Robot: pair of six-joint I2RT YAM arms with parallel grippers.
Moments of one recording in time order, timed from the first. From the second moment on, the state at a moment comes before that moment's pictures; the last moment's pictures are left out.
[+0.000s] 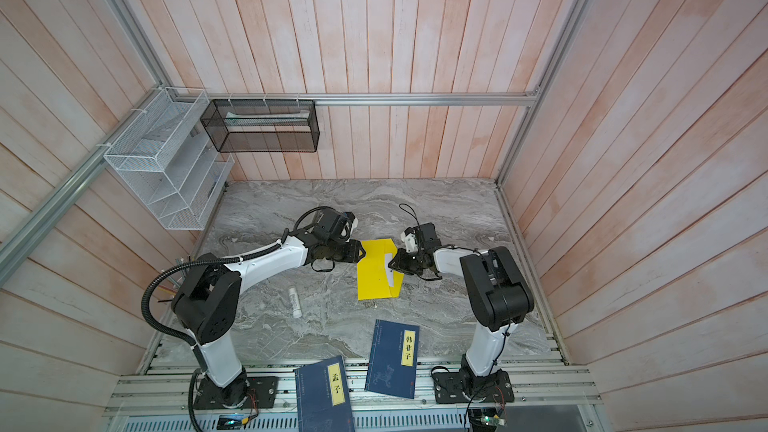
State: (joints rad) left arm -0.62 1.84 1.26 -0.36 0.22 -0.43; right arm 0.34 1.80 0.89 -0.10 -0.54 0.49
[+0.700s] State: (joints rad) left arm -0.61 1.95 1.20 -0.29 0.29 -0.49; right arm 0.34 1.80 0.90 -0.11 -0.54 0.49
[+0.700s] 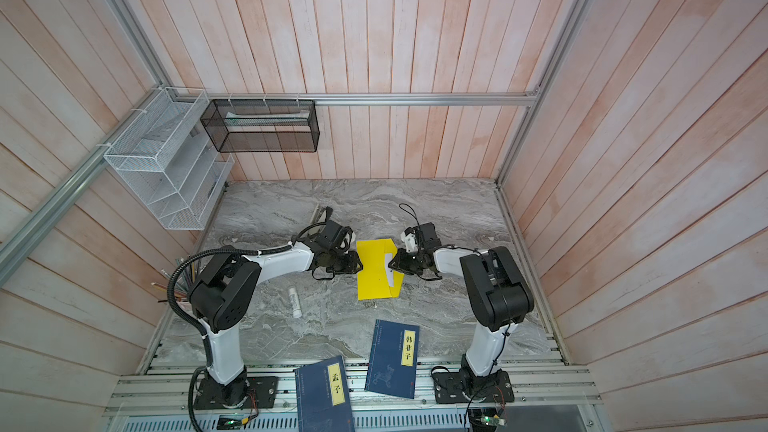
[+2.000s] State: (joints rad) left arm -0.61 1.98 1.23 -0.26 0.32 -0.48; right arm 0.37 1.84 0.93 -0.09 -0.59 0.54
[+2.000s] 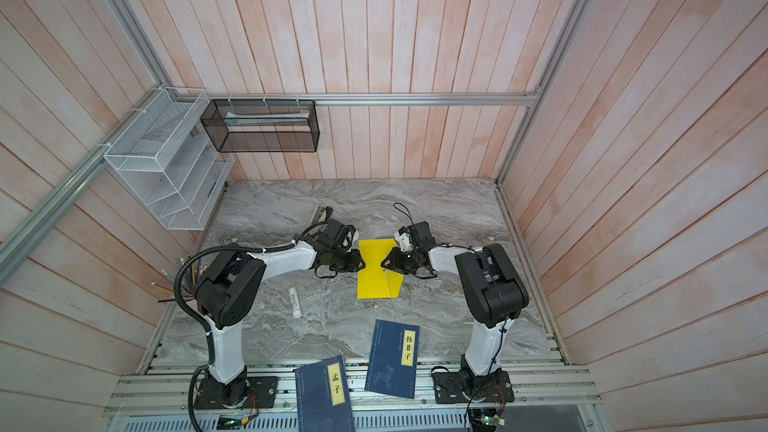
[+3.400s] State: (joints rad) left arm -0.59 1.48 1.14 -0.39 0.13 -0.47; right arm 0.28 1.39 0.80 -0.29 -0.36 0.51
